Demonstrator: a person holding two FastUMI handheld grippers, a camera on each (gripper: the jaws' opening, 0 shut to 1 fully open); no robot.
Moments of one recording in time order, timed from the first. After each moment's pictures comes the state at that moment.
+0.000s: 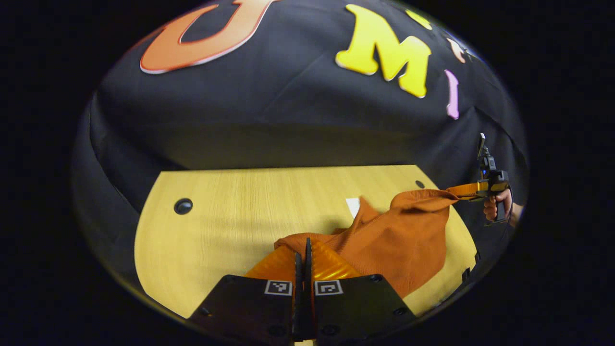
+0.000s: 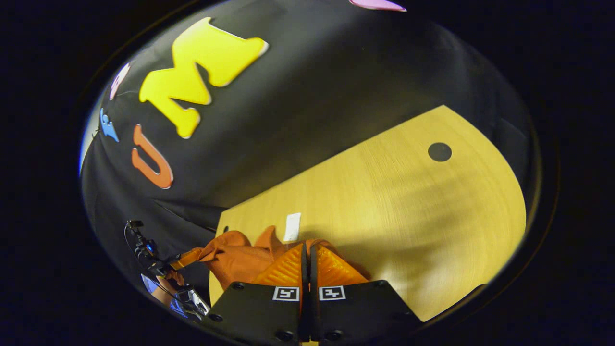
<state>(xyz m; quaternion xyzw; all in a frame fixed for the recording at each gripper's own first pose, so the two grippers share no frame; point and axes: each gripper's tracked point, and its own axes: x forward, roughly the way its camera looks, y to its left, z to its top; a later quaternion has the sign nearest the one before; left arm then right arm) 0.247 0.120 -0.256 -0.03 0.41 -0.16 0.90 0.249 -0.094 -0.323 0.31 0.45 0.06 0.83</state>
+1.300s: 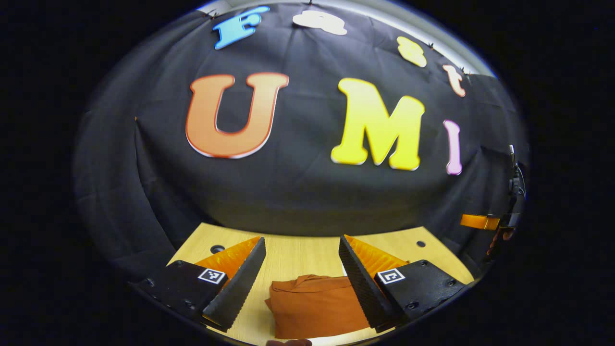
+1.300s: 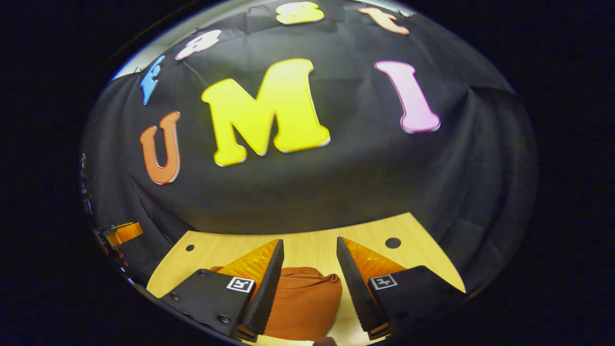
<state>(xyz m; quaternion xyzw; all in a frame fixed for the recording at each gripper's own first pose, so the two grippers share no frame) 0.166 0.106 -0.013 -0.04 0.15 -0.06 0.99 0.167 -0.068 -0.095 0.08 0.19 -0.02 0.98</state>
